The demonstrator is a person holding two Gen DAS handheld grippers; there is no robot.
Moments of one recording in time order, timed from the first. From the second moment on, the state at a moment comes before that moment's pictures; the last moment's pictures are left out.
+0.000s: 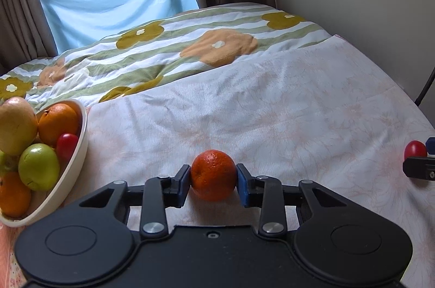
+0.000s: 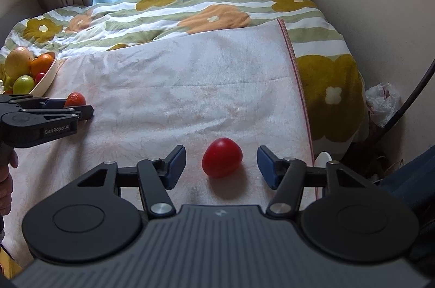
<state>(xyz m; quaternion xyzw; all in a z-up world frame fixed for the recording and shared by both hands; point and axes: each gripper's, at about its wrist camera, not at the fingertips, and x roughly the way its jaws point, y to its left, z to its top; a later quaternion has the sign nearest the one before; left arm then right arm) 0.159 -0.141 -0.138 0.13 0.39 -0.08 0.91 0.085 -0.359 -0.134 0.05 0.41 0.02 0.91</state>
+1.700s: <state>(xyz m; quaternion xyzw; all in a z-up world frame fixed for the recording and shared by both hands) 0.053 -0.013 -0.021 0.05 0.32 0.01 0.95 0.058 -0.203 -0.021 0.02 0.35 0.15 0.92</state>
